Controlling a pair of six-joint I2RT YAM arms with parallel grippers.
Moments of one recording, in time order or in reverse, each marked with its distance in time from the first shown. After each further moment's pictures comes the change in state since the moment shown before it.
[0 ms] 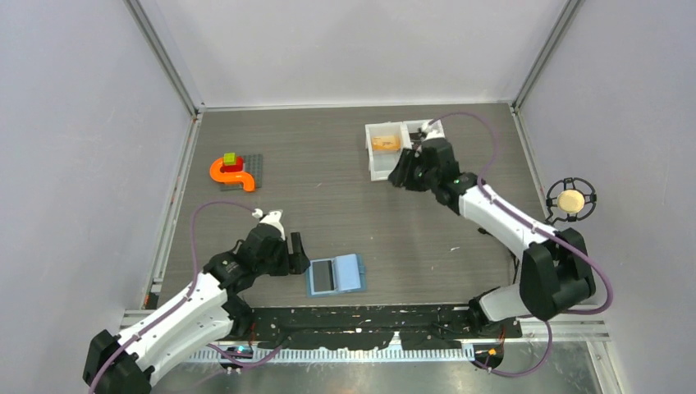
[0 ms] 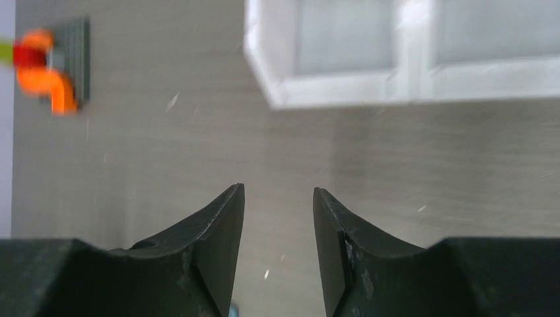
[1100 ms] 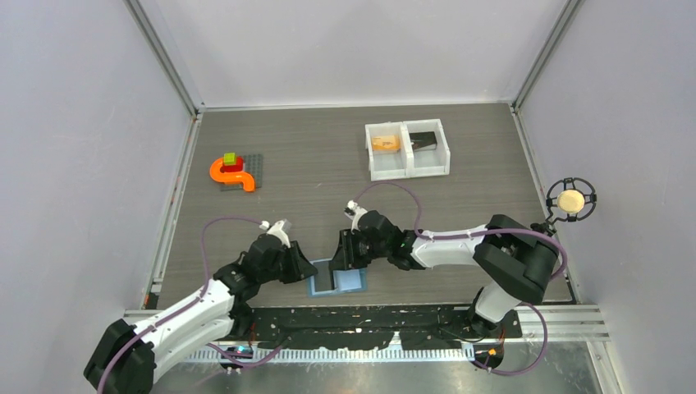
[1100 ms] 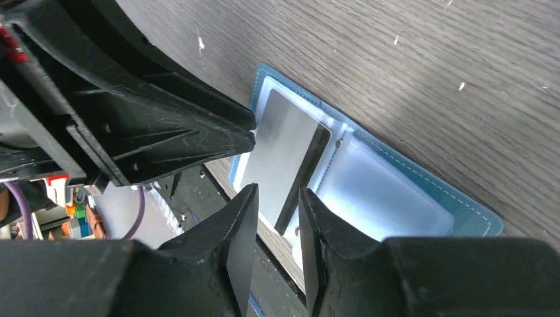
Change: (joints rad) left arm 0.005 0.042 -0.251 0.418 0.212 -0.200; right arm 0.627 0.144 -0.347 0.457 -0.240 0.303
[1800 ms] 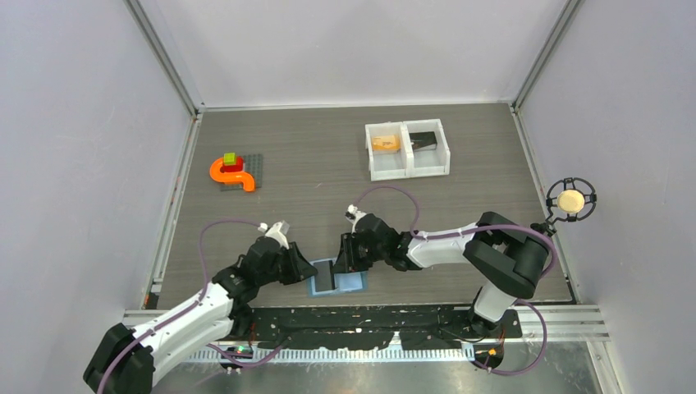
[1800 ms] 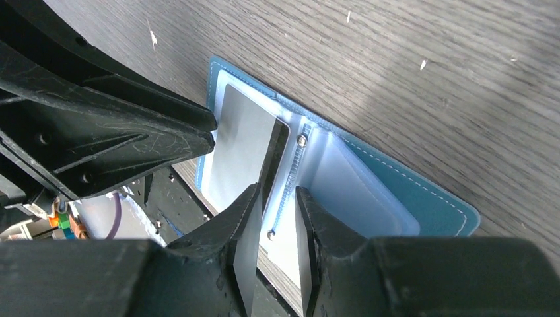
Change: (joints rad) left arm 0.000 -0.020 -0.036 0.039 0.002 -0.028; right arm 0.009 0.063 0.001 -0.029 0.032 0.014
